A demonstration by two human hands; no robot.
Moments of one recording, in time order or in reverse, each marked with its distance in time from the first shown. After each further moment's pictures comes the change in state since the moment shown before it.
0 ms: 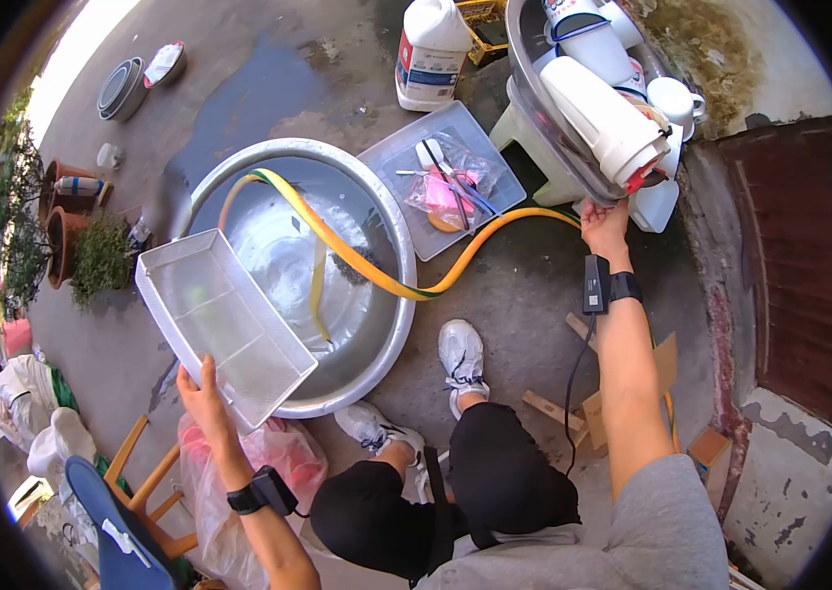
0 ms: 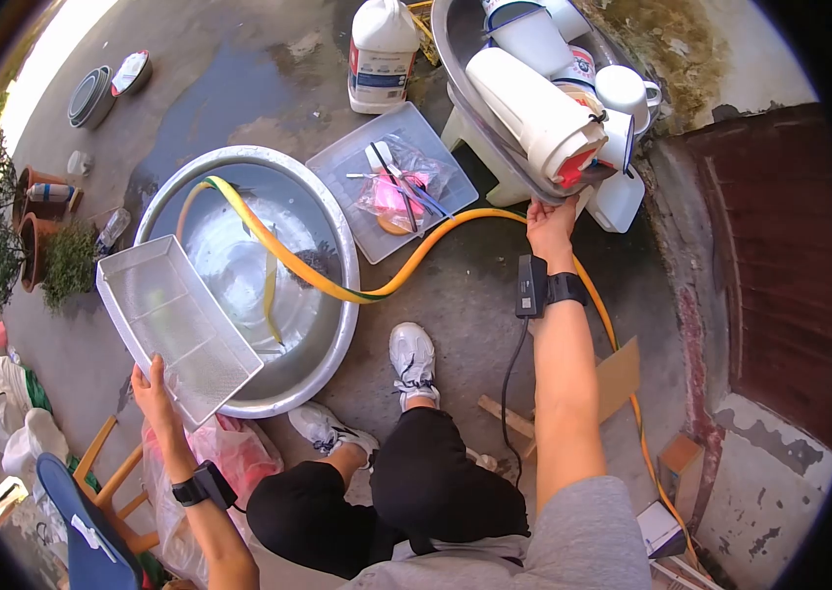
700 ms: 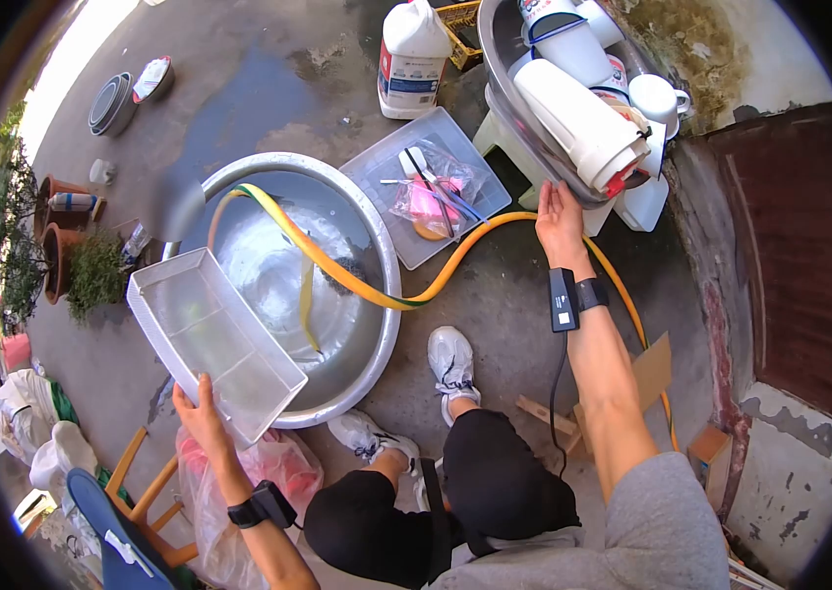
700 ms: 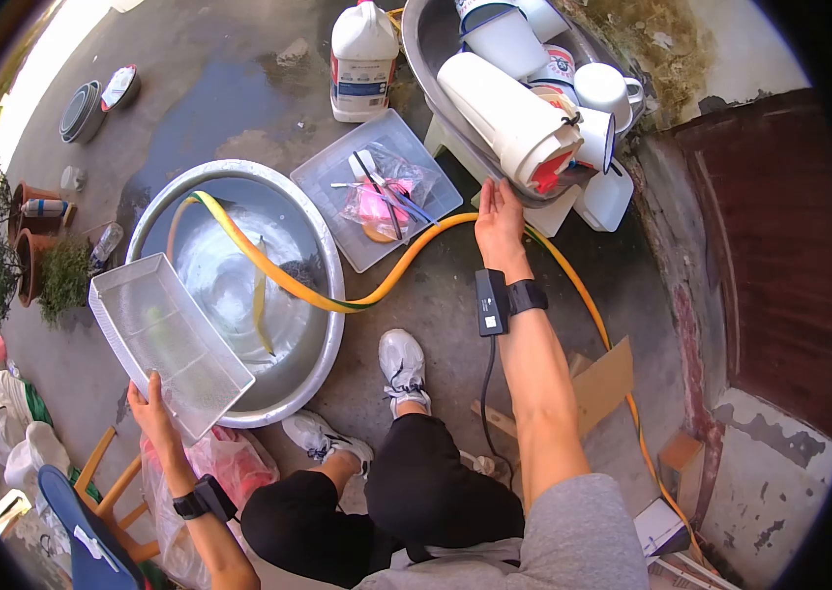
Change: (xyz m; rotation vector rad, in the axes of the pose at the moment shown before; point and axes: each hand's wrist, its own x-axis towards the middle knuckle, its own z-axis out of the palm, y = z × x) left_hand -0.020 0.013 0.011 0.030 0.029 0.031; right_hand -0.026 0.044 0.026 0.246 -0.245 -0.027
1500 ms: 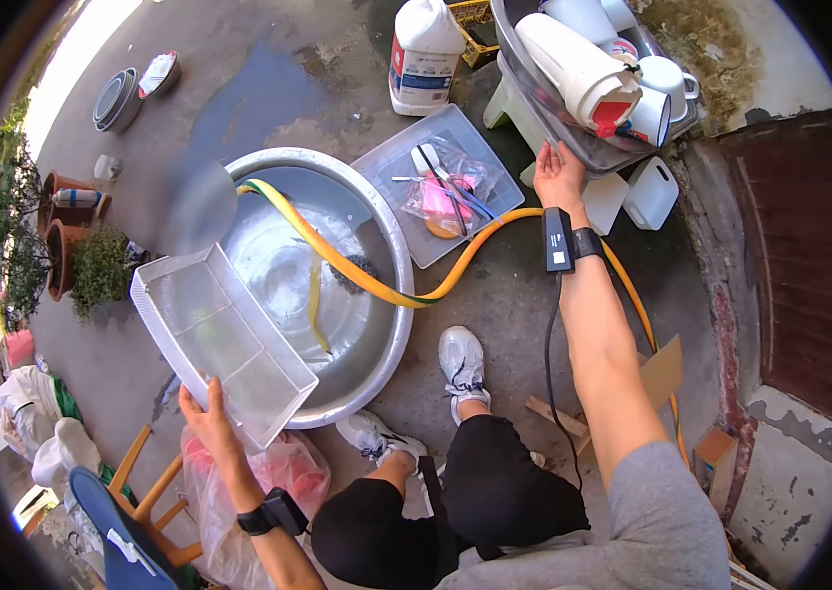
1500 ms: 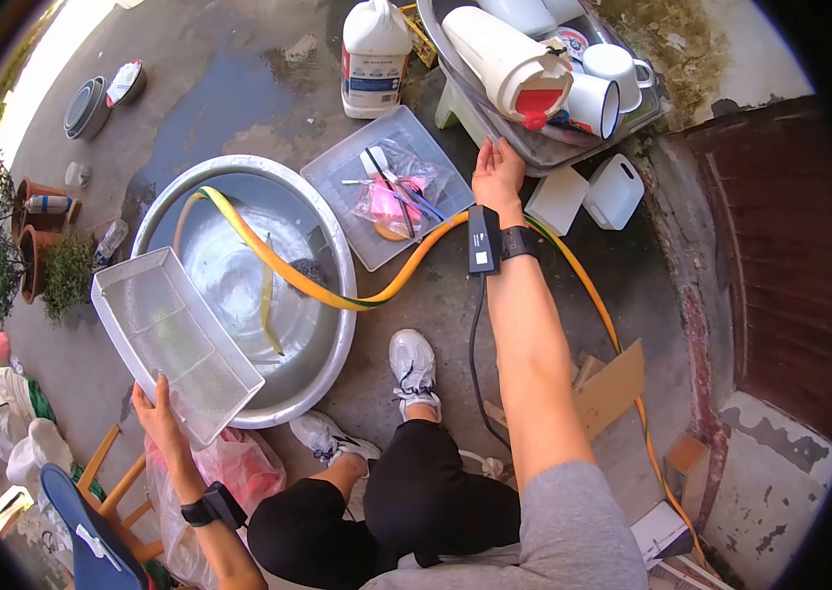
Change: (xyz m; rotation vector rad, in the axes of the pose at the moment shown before) left_hand -0.008 0.002 -0.001 -0.017 -0.007 0.028; right_hand 0.052 0.028 0.051 0.079 0.032 0.049
